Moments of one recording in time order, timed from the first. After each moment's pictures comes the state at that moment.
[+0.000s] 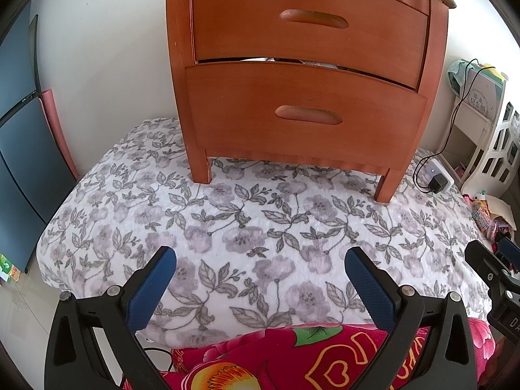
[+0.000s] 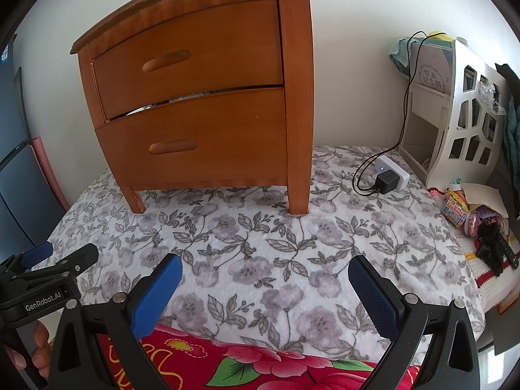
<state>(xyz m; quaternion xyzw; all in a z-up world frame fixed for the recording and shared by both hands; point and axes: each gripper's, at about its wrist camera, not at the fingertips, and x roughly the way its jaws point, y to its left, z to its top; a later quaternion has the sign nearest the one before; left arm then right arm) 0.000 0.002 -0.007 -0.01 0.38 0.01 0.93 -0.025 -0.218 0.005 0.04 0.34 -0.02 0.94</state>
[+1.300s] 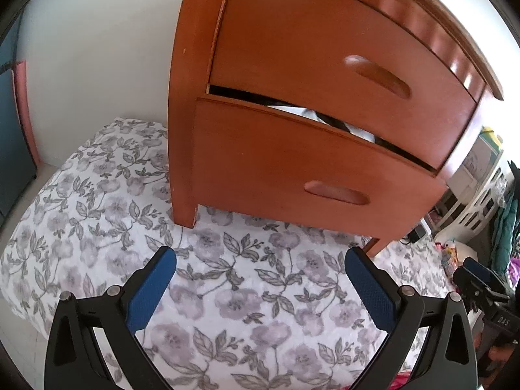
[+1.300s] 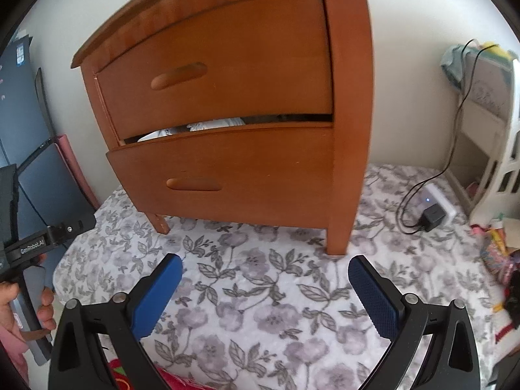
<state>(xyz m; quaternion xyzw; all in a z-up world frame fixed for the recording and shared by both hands) 0.119 0.083 0.022 -0.11 0.39 -0.07 0.91 0.076 -0.218 0.033 0.05 0.35 0.08 0.93</state>
